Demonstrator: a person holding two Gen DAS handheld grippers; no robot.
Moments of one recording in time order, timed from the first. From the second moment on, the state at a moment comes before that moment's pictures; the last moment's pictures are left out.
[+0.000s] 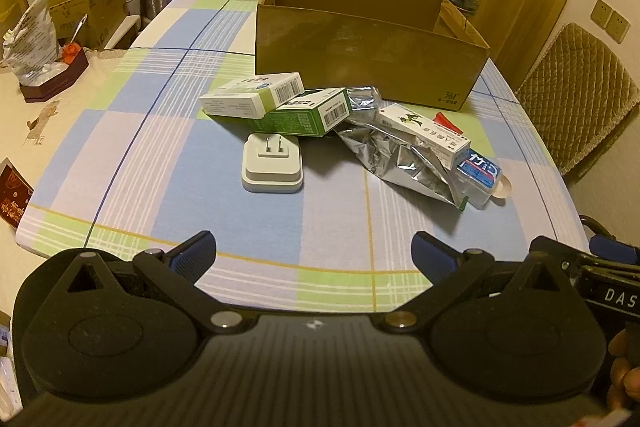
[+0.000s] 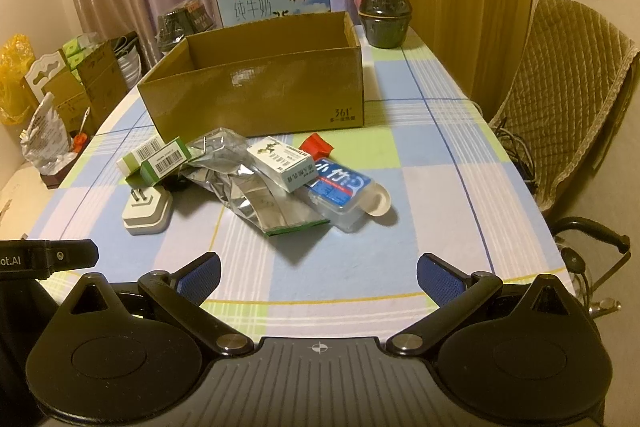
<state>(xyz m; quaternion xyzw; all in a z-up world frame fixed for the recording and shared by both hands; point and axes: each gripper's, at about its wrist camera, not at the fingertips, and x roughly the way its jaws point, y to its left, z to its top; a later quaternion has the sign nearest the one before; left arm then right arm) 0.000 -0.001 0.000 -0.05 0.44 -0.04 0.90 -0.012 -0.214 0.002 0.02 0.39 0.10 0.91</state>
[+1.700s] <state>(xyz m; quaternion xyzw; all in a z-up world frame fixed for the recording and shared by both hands) 0.037 0.020 -0.008 -0.02 0.44 -0.05 0.90 0.012 -0.213 -0.003 -0.02 0.37 0.16 0.92</state>
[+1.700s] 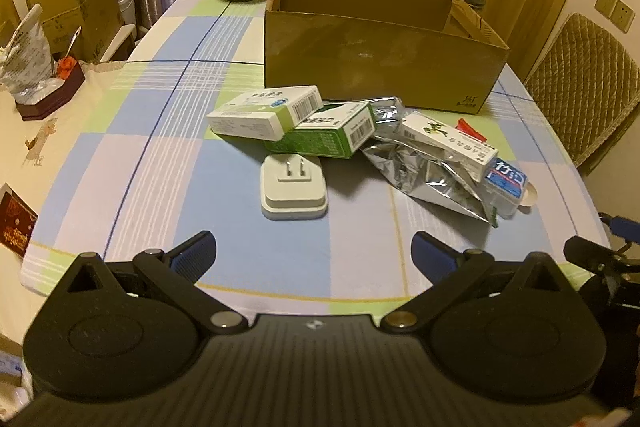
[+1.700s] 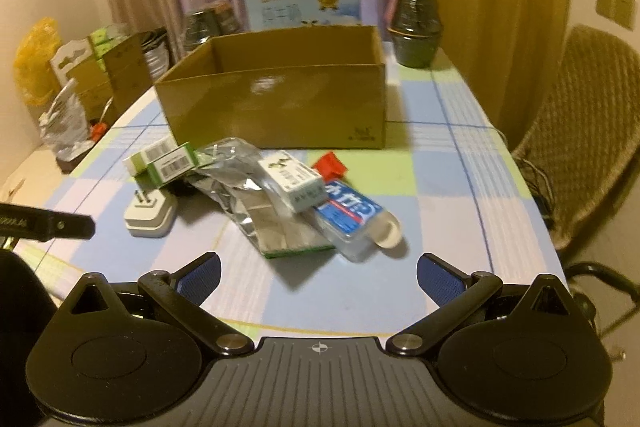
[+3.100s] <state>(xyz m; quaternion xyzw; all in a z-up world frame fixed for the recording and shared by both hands) 0.143 0.019 -0.090 0.02 0.47 -0.06 0.88 0.138 -0.170 -0.053 -0.11 0.38 0.22 0.89</state>
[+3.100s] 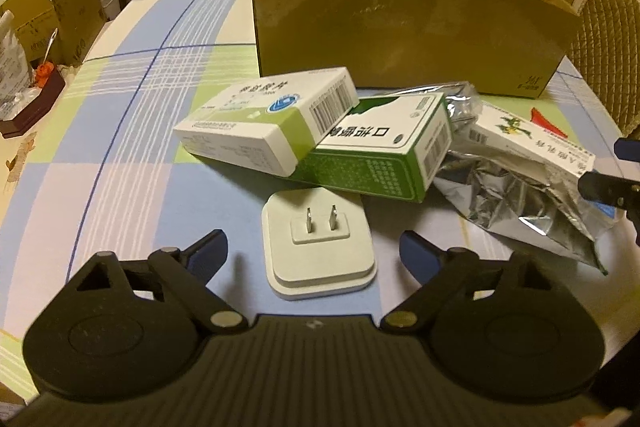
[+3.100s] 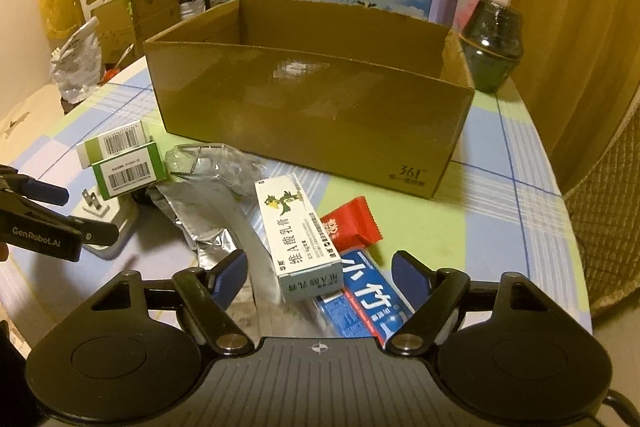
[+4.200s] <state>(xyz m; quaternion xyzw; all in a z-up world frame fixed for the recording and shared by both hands) 0.153 0.014 -0.107 0.04 0.47 -0.05 0.88 0.173 -0.142 -0.076 -0.16 0.39 0.27 0.86</state>
